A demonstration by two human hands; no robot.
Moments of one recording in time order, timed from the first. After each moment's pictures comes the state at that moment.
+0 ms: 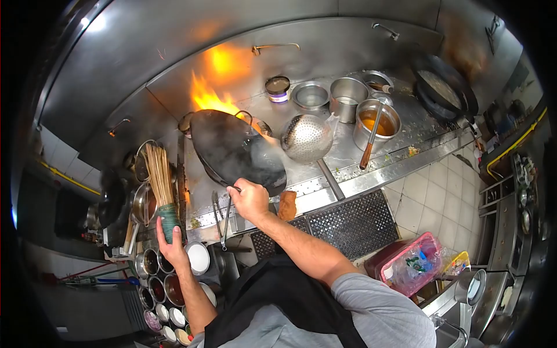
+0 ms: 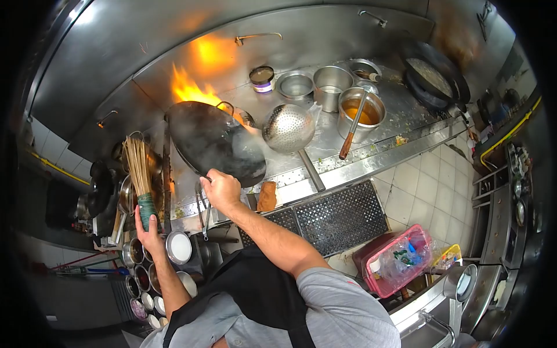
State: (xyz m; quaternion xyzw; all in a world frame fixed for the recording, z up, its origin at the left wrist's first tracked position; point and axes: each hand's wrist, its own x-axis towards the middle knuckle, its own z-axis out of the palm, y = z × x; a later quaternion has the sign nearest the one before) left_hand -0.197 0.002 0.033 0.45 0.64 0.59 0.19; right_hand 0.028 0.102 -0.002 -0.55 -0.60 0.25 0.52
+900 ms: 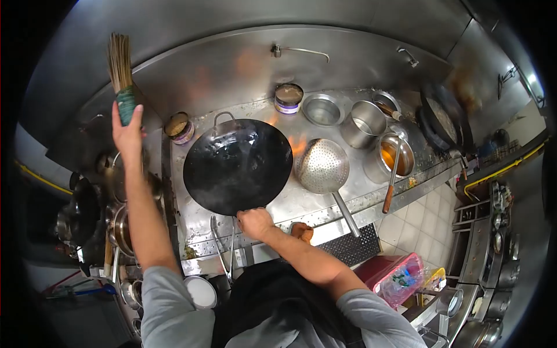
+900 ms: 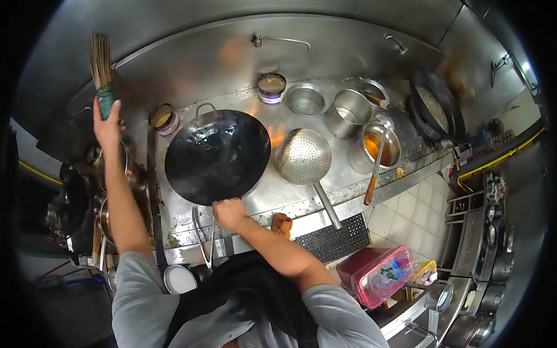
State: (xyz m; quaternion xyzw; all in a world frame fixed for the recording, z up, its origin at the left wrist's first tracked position) left_hand -0.303 0.426 0.127 0.47 0.58 0.65 0.14; right_hand -0.046 0.246 -0.098 -0.49 -0.83 0.19 0.17
